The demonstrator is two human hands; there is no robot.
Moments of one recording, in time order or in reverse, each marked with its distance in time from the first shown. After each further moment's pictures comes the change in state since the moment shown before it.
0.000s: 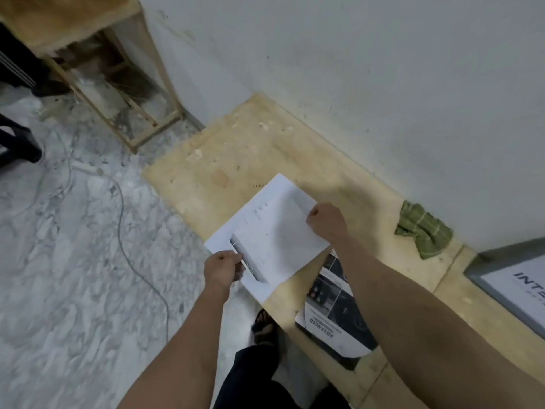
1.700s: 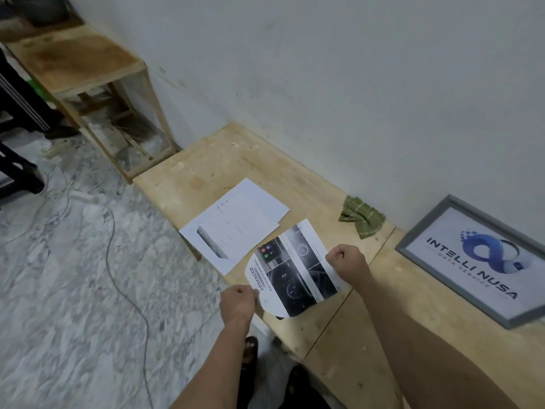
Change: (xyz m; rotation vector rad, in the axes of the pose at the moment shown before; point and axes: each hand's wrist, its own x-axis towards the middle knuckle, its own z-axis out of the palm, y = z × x) left_hand -0.164 -0.118 0.071 0.122 0.052 0.078; right_hand -0.169 0.183 -0.051 0.336 0.149 -0.031
